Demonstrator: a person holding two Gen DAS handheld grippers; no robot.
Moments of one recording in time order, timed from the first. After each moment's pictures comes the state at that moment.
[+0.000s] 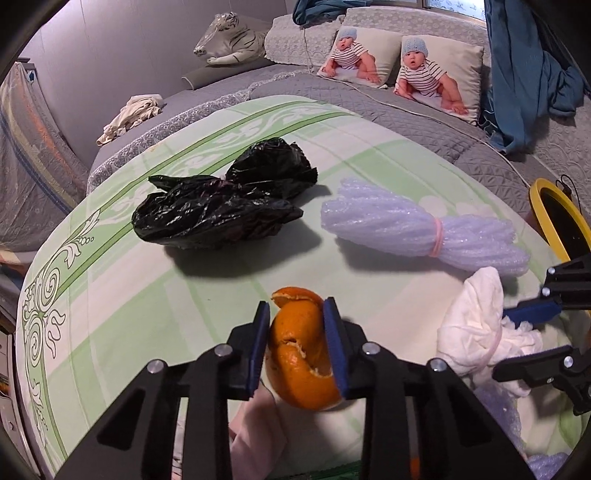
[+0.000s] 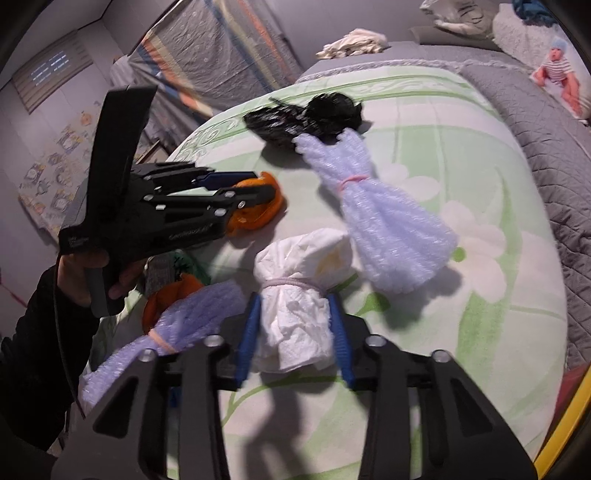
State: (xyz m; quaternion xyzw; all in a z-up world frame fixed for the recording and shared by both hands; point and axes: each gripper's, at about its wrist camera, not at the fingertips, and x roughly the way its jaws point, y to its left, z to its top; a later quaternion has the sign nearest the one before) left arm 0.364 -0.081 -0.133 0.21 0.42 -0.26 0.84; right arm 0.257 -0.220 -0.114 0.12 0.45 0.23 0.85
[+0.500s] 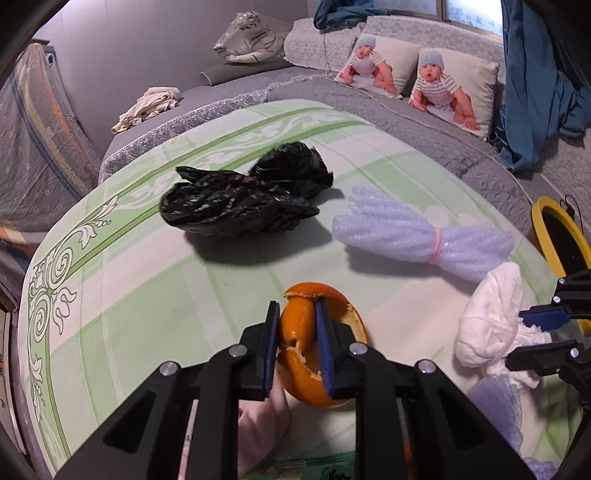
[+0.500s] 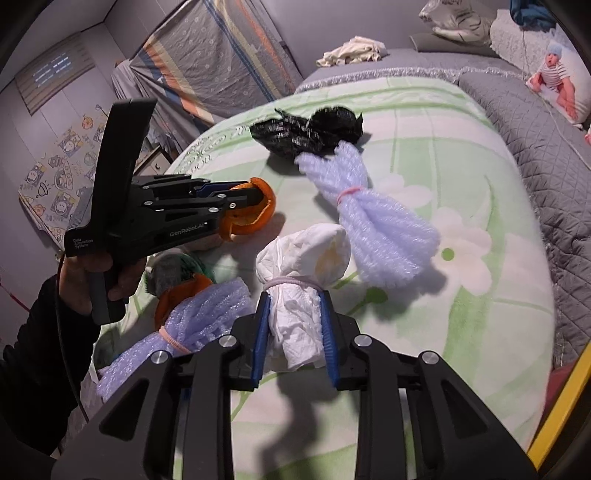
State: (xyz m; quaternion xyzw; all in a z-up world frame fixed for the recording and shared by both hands) left arm 0.356 -0.065 -0.117 0.18 0.42 -0.24 0.86; right arm 0.241 -0.226 -0.097 0.13 0.43 0.22 0.87
